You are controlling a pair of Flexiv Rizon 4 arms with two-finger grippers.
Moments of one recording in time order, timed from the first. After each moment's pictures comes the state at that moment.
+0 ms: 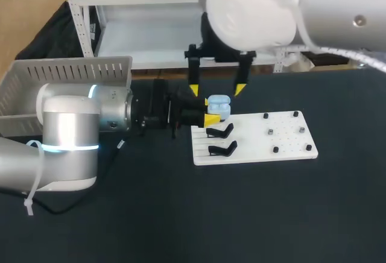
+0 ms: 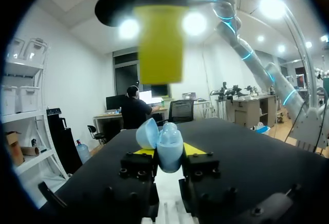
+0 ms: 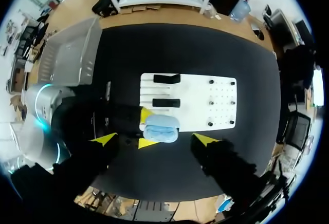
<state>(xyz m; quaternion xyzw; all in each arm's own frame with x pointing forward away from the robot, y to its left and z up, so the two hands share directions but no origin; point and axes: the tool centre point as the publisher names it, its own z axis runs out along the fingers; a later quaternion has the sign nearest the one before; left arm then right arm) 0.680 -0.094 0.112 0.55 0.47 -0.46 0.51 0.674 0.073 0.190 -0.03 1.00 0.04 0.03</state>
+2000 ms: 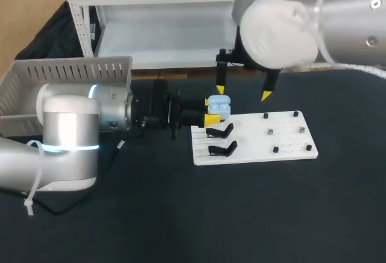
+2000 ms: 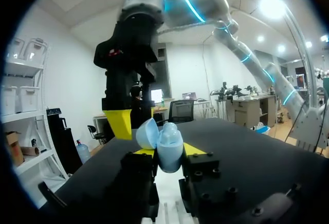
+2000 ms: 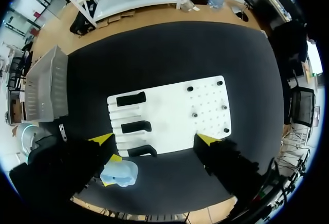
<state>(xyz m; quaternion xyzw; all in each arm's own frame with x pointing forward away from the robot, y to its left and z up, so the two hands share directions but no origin) 0.680 -0.095 0.112 0.55 0.47 -0.46 0.51 0.716 0.018 0.140 0.07 1.00 0.04 0.04</state>
